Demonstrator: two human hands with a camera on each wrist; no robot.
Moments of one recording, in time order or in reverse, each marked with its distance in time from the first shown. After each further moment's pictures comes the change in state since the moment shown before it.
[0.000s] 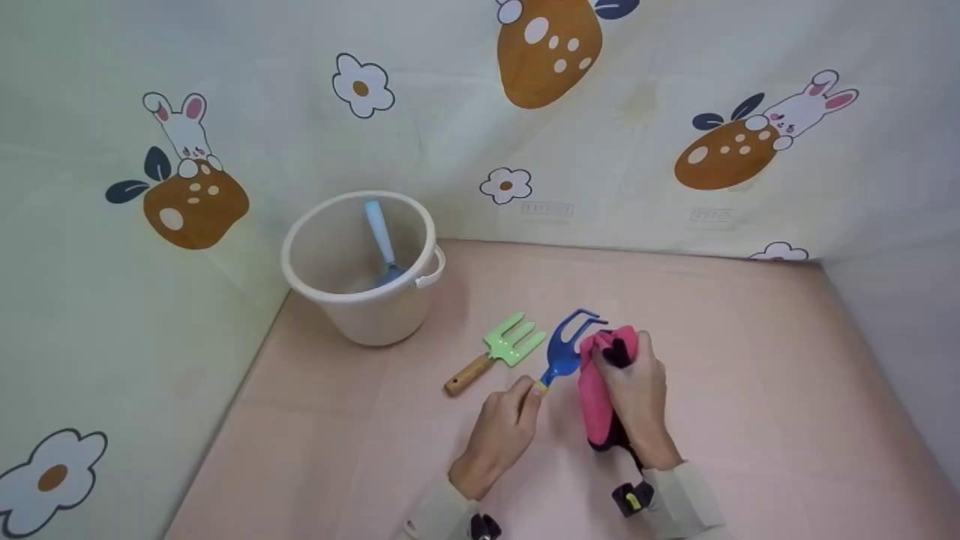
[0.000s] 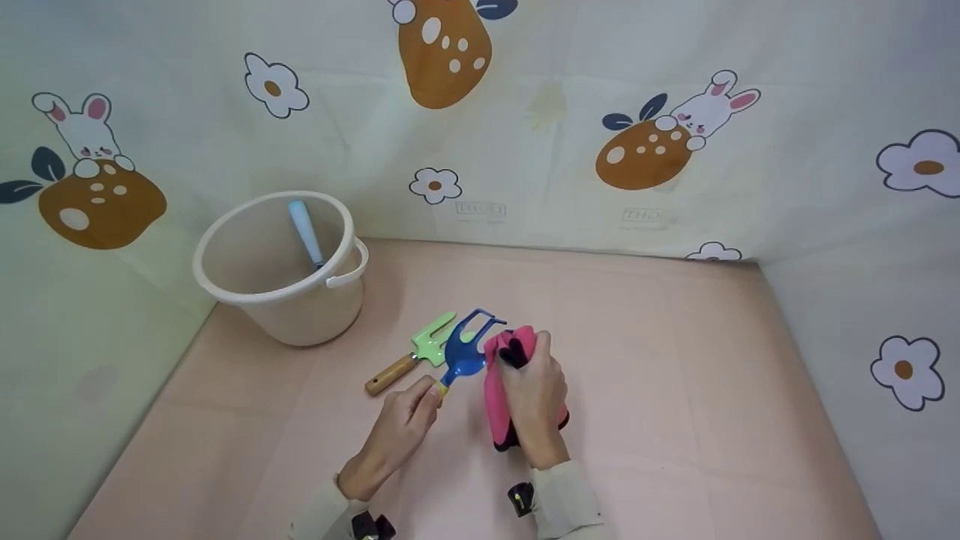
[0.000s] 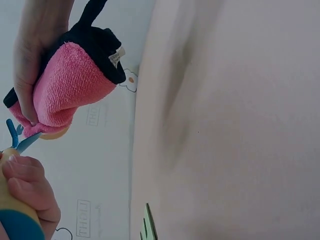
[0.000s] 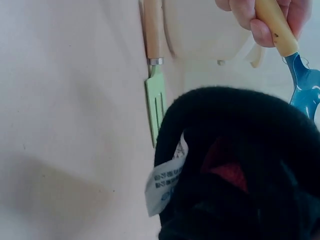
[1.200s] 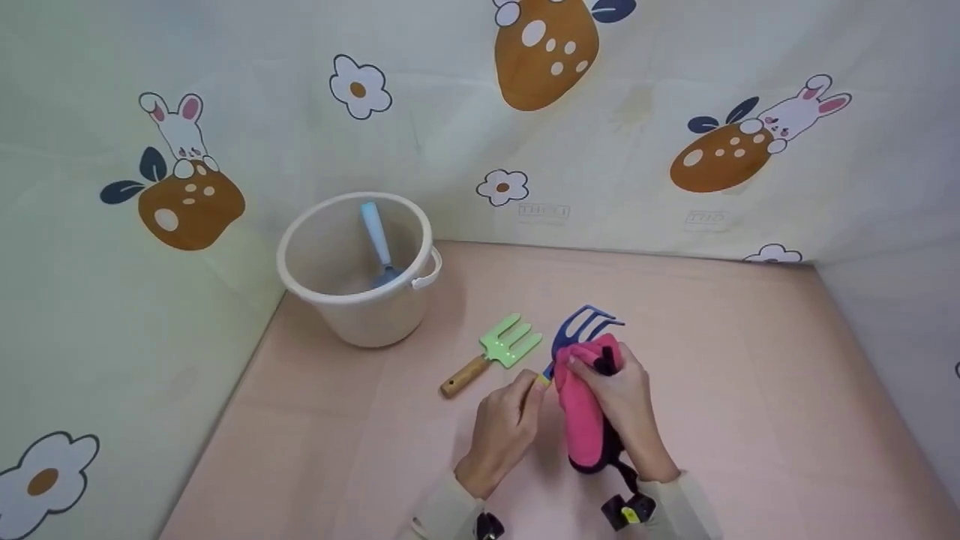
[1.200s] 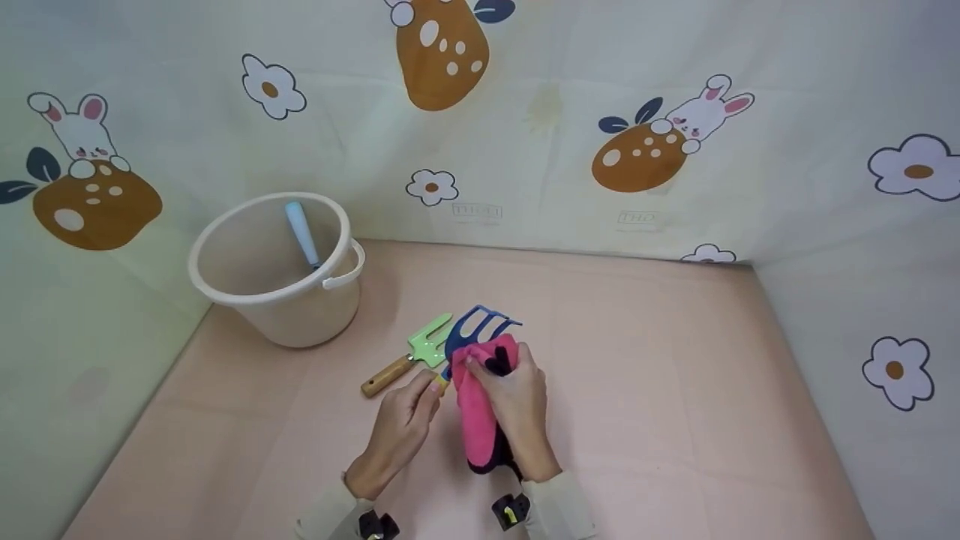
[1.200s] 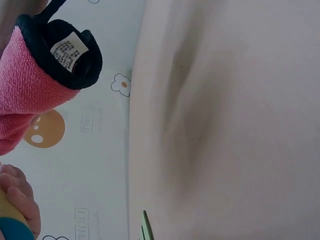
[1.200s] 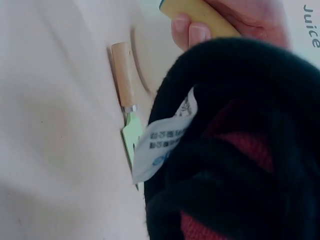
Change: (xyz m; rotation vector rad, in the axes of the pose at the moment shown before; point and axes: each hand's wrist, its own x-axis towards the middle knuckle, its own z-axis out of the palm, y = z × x) left_hand 0.005 0.003 0.007 0.093 0.196 0.195; right_hand -0.011 -0.018 -0.004 0.239 -0.220 0.175
